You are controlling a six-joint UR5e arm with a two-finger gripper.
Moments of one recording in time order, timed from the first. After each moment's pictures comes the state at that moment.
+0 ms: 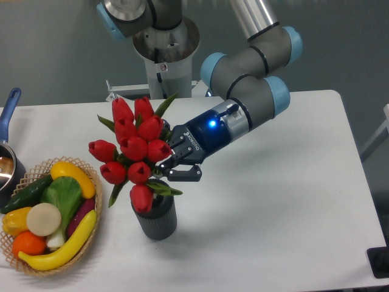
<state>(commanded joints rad) 2.60 -1.94 -1.82 -0.77 -0.04 1.25</state>
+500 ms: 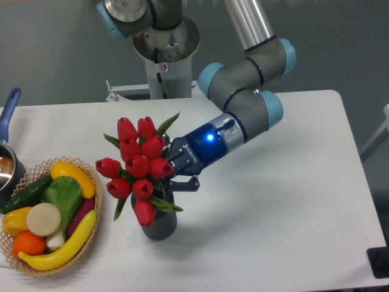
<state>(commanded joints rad) 2.61 -2.00 -1.84 -0.77 -0.03 1.30</state>
